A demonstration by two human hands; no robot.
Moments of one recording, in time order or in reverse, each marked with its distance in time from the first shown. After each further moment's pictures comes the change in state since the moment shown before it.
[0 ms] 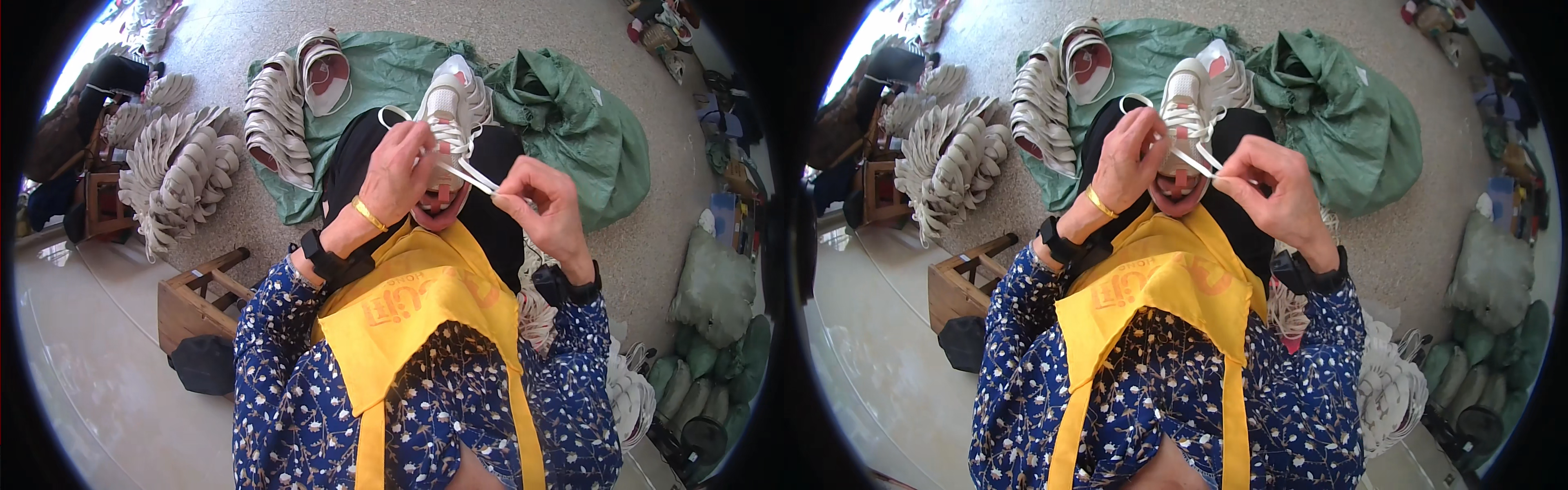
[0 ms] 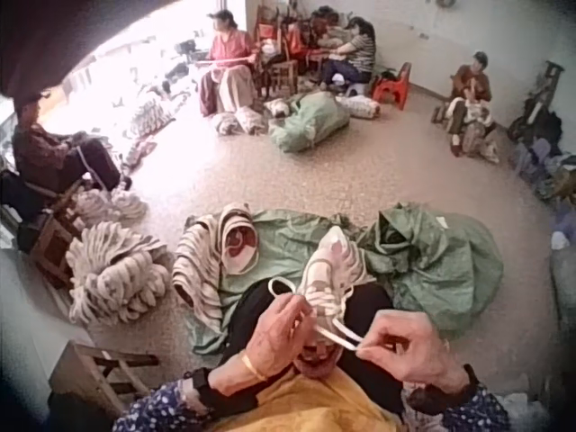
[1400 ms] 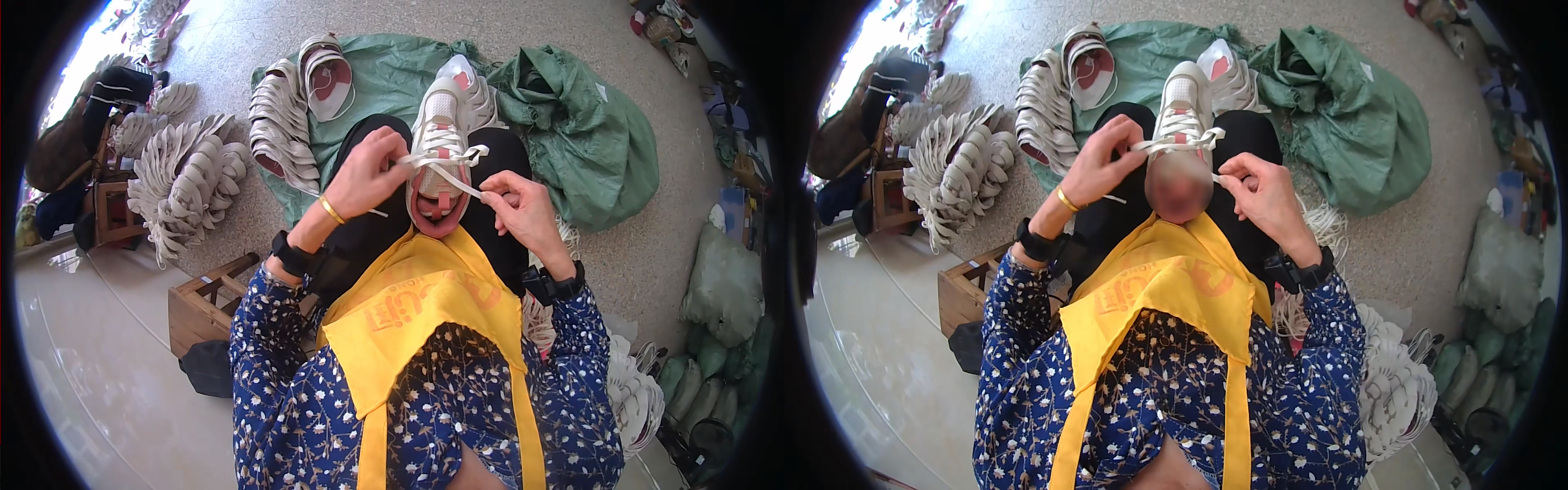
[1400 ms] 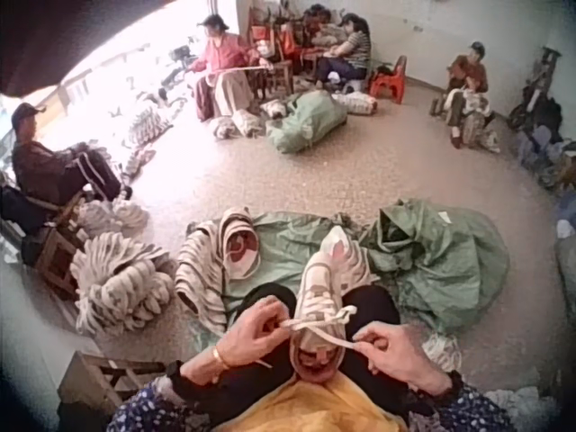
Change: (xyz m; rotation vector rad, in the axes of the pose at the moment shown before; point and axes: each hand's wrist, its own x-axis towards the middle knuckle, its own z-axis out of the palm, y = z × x) left_hand 0.006 -0.023 -0.041 -0.145 -0.393 -0.296; right_hand -0.011 0.060 0.021 0.103 0.064 0.467
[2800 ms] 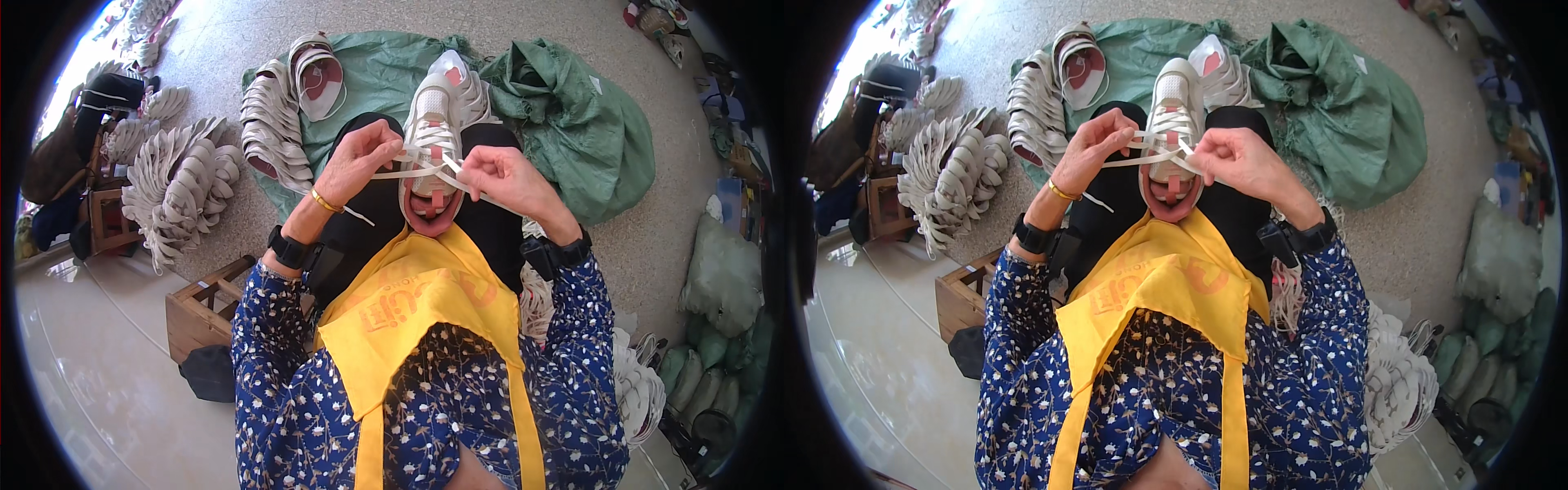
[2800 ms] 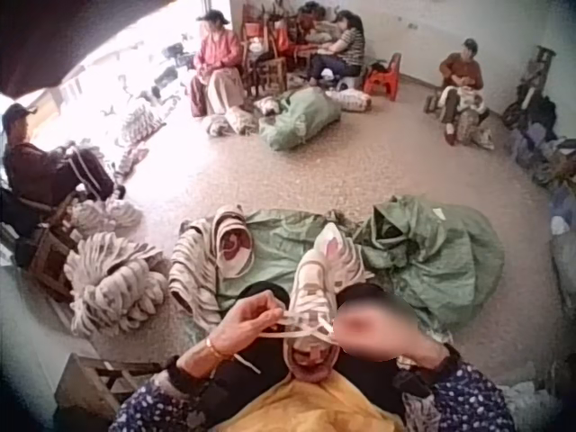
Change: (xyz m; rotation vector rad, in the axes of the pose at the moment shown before) left_hand 0.012 -0.018 0.000 -0.498 -0.041 -0.149; right_hand 0.045 -0.018 -0.014 0.056 -0.387 0.000
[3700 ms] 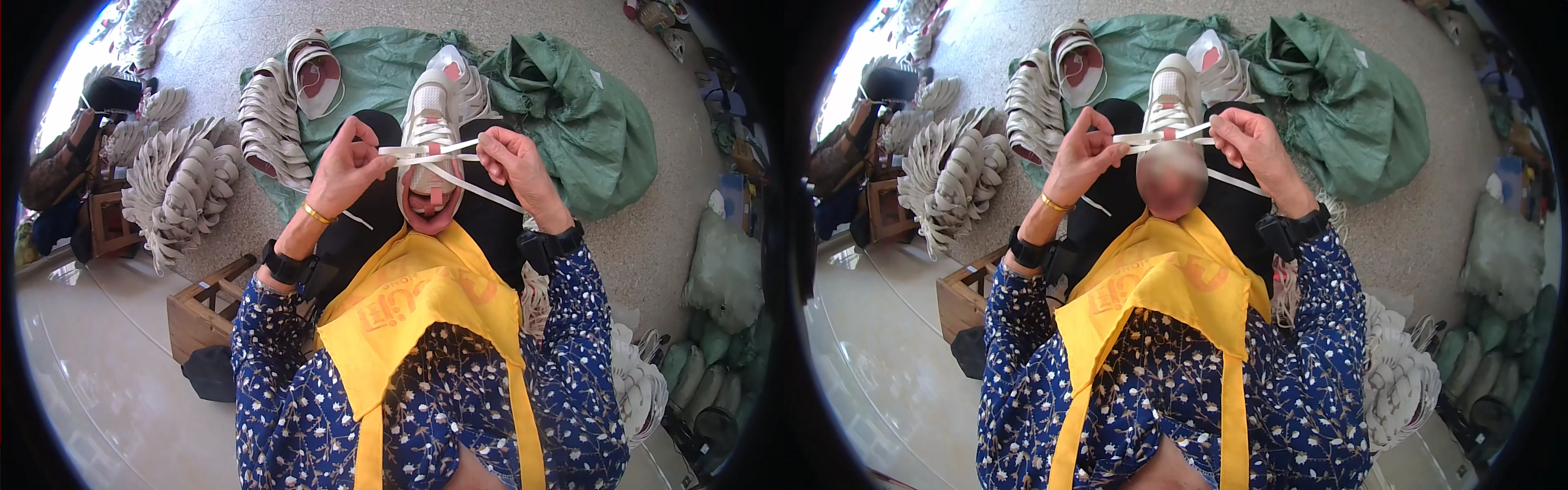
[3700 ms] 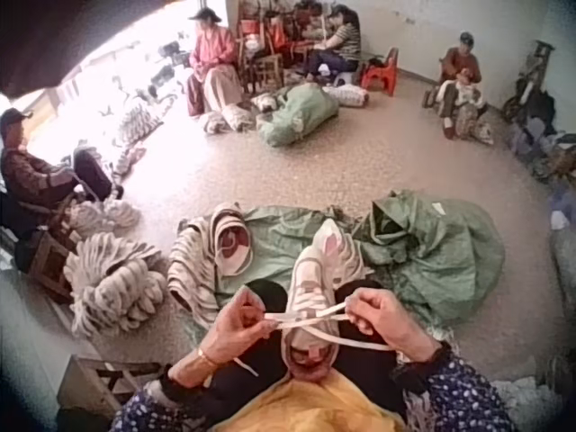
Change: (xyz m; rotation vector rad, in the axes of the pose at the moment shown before) left_hand -0.020 -0.003 0.004 0.094 0.175 -0.020; right_hand 0.012 0.032 -0.006 0.353 0.237 -0.112
